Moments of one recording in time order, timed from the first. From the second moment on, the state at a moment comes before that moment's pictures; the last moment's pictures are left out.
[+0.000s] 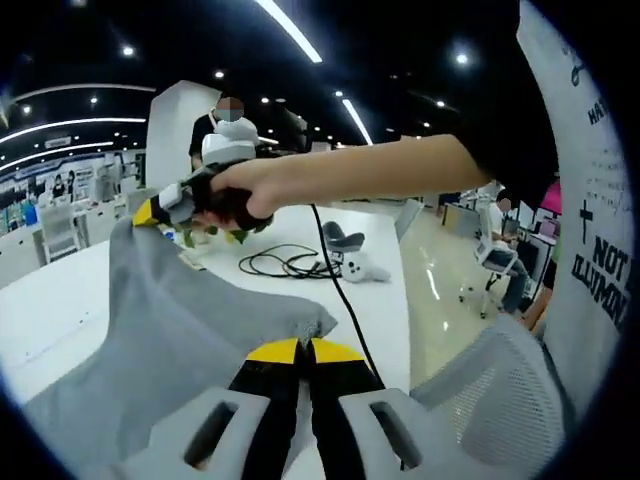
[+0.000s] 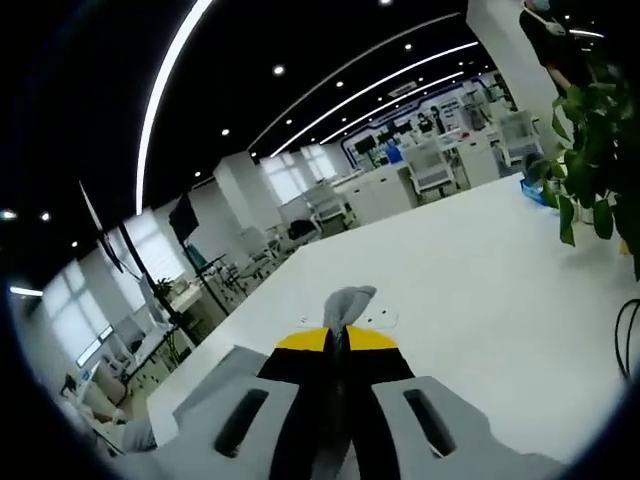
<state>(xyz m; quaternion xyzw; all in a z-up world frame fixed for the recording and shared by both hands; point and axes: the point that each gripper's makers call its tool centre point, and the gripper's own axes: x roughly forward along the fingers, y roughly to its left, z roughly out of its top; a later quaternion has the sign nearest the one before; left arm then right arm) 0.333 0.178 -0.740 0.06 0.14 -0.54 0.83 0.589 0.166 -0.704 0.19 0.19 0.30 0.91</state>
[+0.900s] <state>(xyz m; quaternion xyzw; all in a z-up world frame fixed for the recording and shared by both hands) 0.336 0.284 -0.682 0.04 0.07 -0.43 0.90 0.586 0.272 -0.642 0.19 0.17 0.36 0.90</state>
